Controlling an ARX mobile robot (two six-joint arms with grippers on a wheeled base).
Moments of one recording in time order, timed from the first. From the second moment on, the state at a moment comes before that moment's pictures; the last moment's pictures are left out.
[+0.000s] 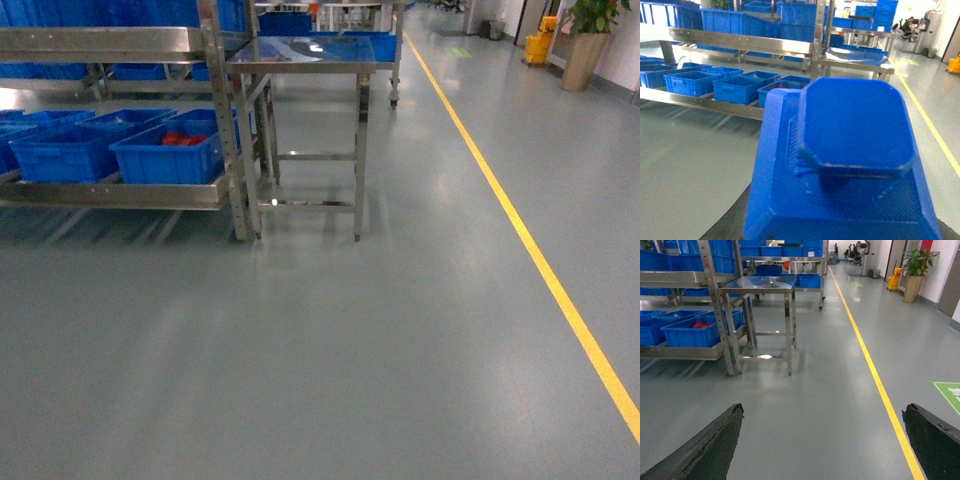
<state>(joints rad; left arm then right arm) -0.29 0.16 0.16 0.02 -0.48 -0.05 0.00 0.01 0.01 -0.01 0.00 0.00</state>
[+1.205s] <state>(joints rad) -0.29 0.16 0.16 0.02 -0.48 -0.05 0.00 0.01 0.01 0.00 0.00 0.00</state>
